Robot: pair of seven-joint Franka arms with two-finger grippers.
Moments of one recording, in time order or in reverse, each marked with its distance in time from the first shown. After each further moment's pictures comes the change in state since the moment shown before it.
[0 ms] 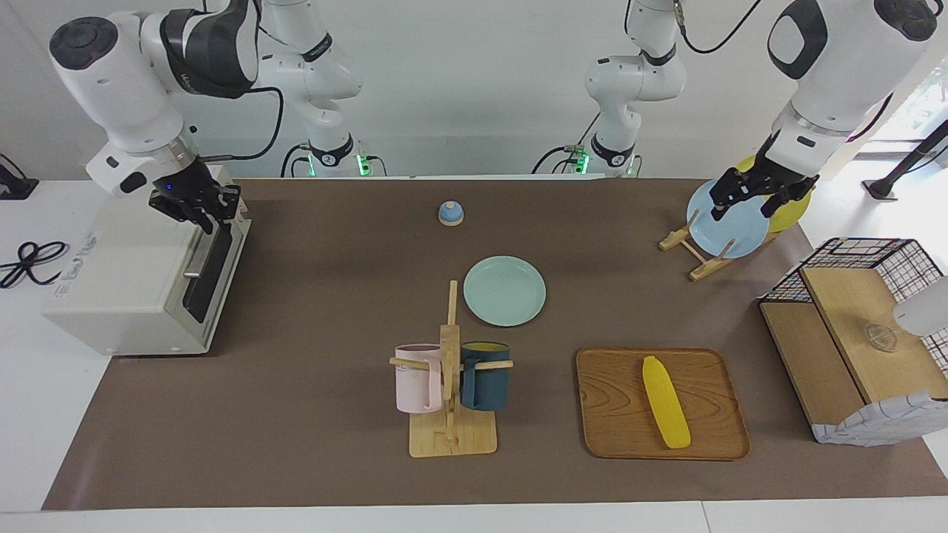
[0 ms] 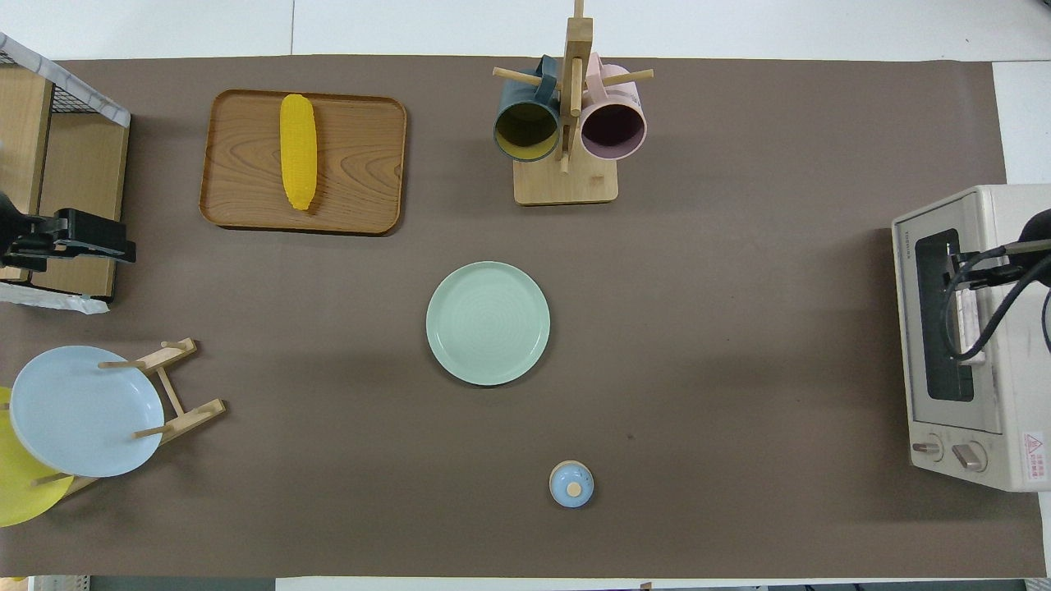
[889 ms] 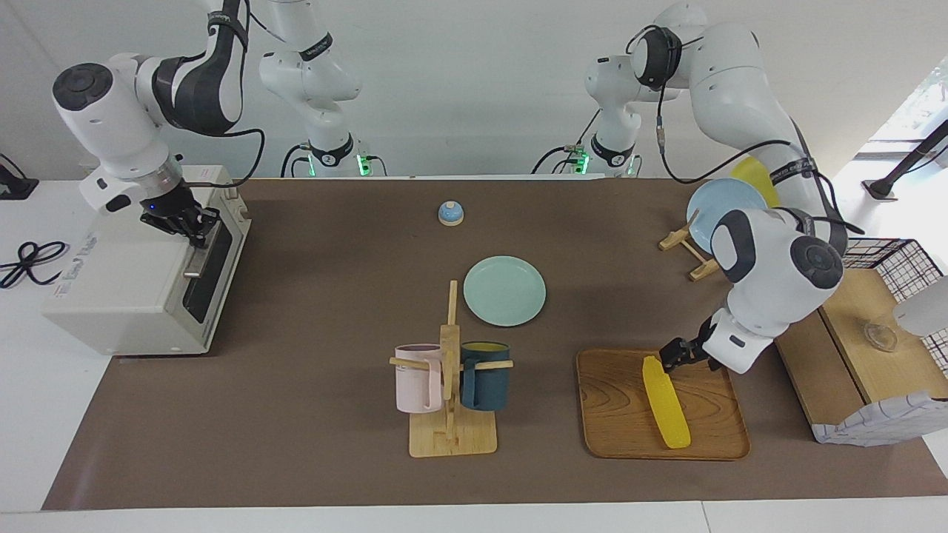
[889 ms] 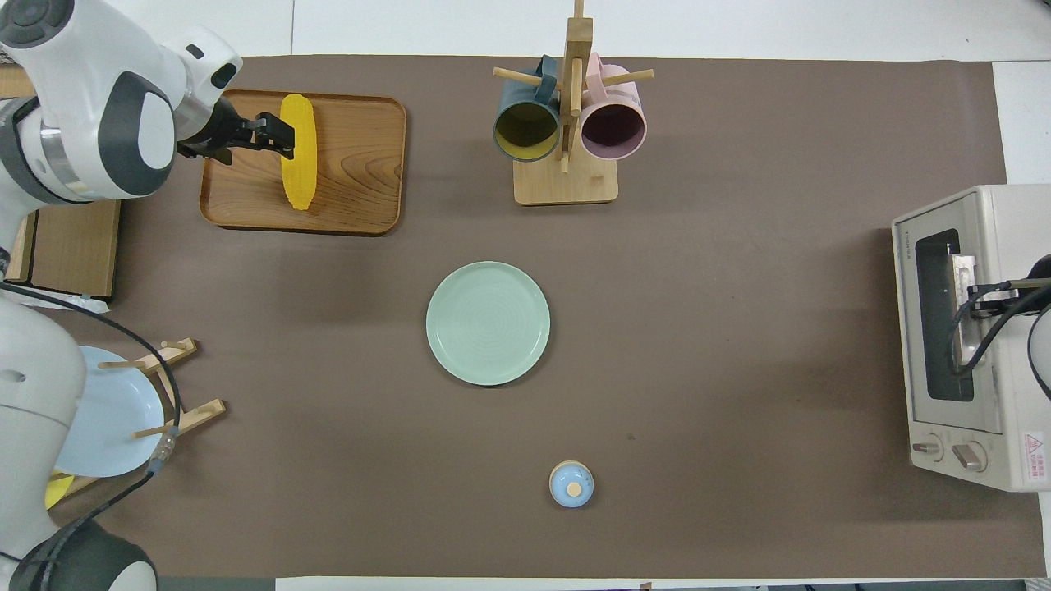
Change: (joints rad) left arm -0.051 0.694 -0.017 0.428 -0.093 0.323 -0.001; right arm -0.088 -0.019 -0.003 -0.163 -0.051 0.152 0.000
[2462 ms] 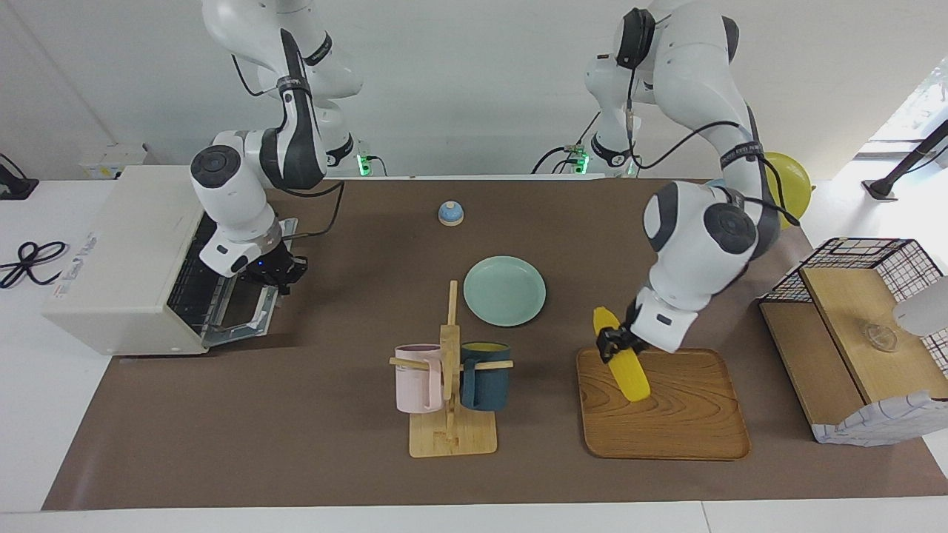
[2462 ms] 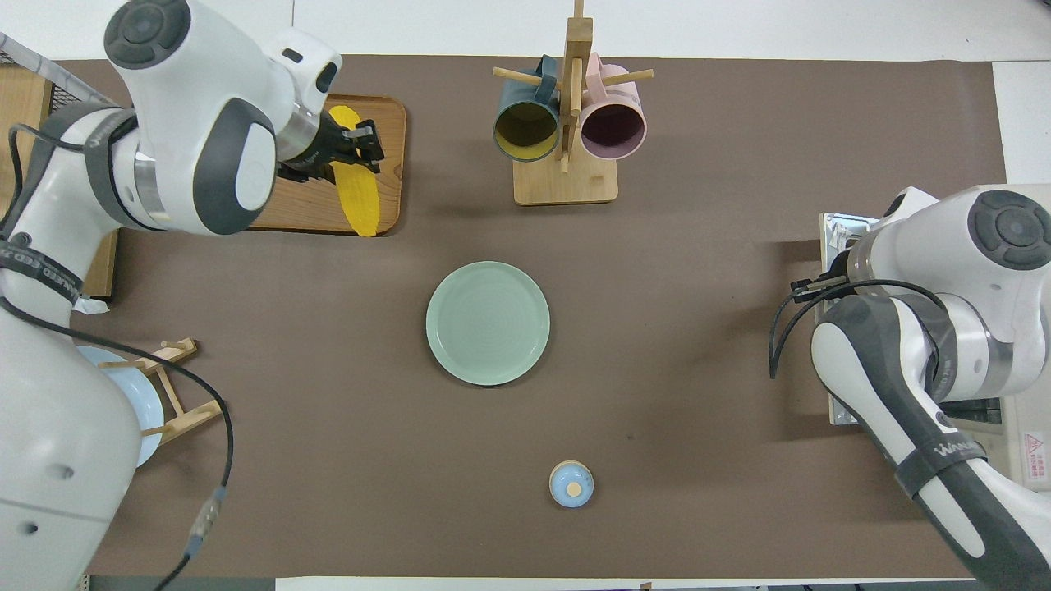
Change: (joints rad) left arm -0.234 -0.241 -0.007 -0.208 -0.029 -0.019 -0.383; right arm 0.202 0.162 0.032 -0.144 0.060 0.343 0.035
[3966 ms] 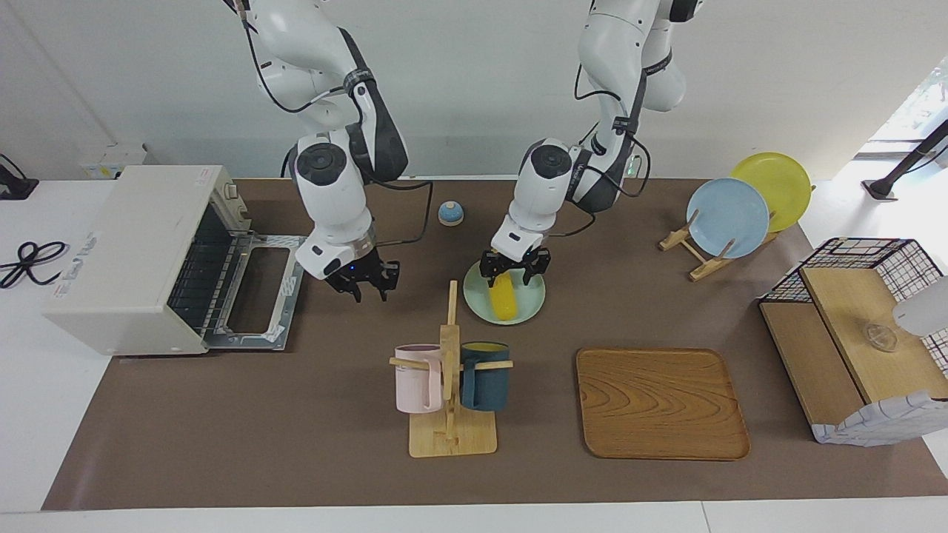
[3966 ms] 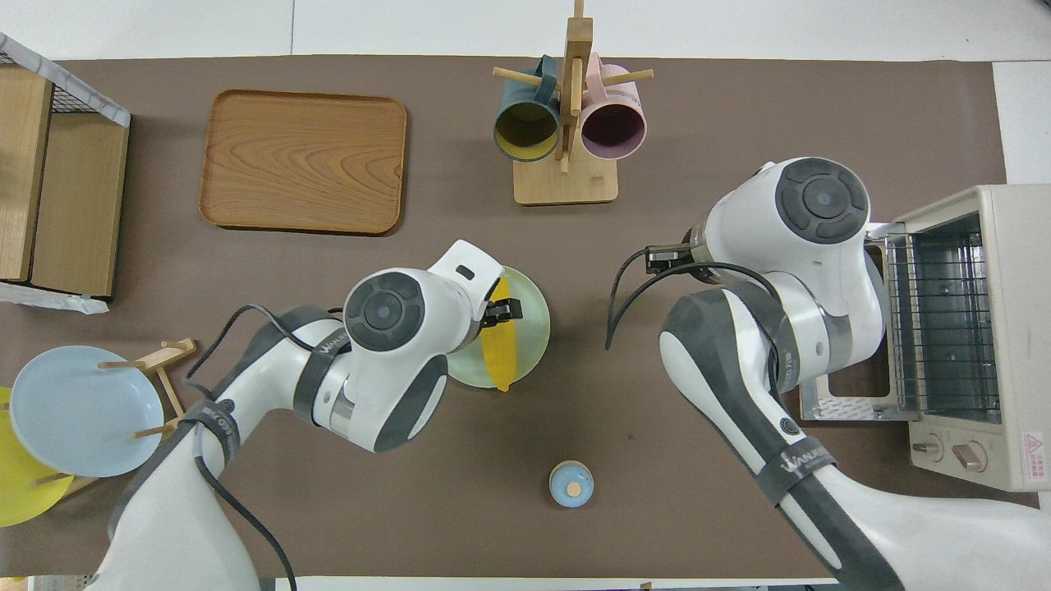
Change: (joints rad) left arm -0.310 -0.222 0.032 -0.582 0.000 0.416 -0.199; right arm 0.318 0.112 -0.005 0.241 0.077 -0.075 0.440
